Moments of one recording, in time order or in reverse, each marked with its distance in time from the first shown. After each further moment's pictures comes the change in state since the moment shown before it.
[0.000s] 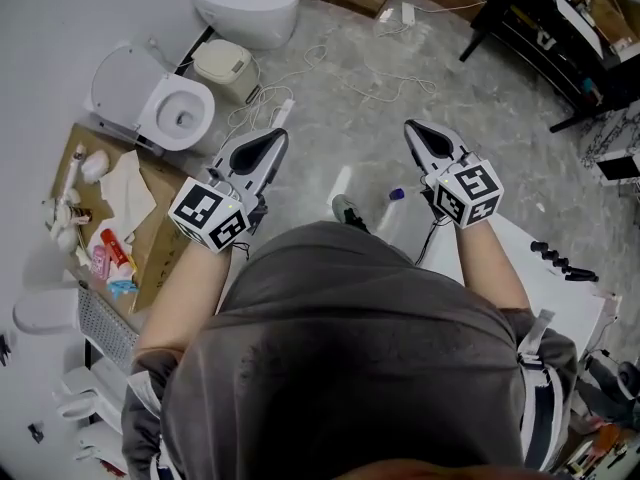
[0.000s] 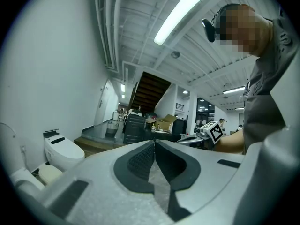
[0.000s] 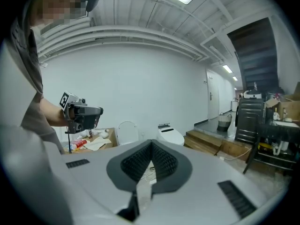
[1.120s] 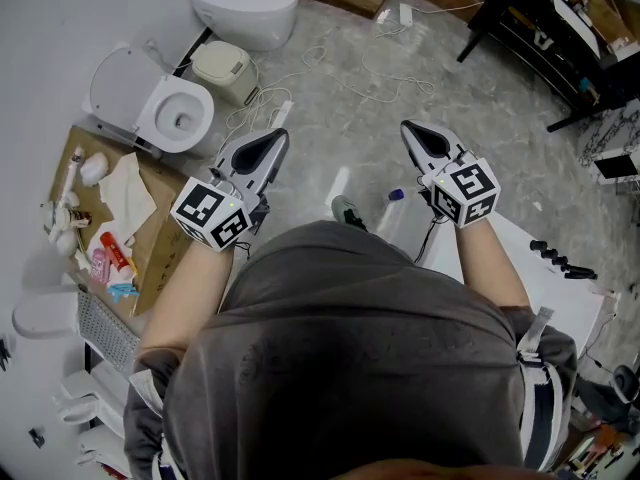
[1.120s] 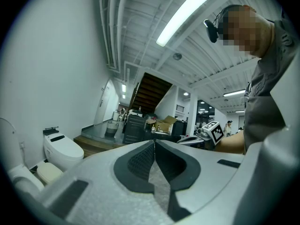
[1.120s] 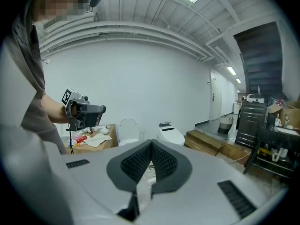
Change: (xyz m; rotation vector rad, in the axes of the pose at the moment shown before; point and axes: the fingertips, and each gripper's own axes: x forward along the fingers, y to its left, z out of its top) left arm -0.005 0.011 -0.003 -0.029 -0.015 -0.004; right arm 0.011 0.012 0.004 -0.053 0.029 0.009
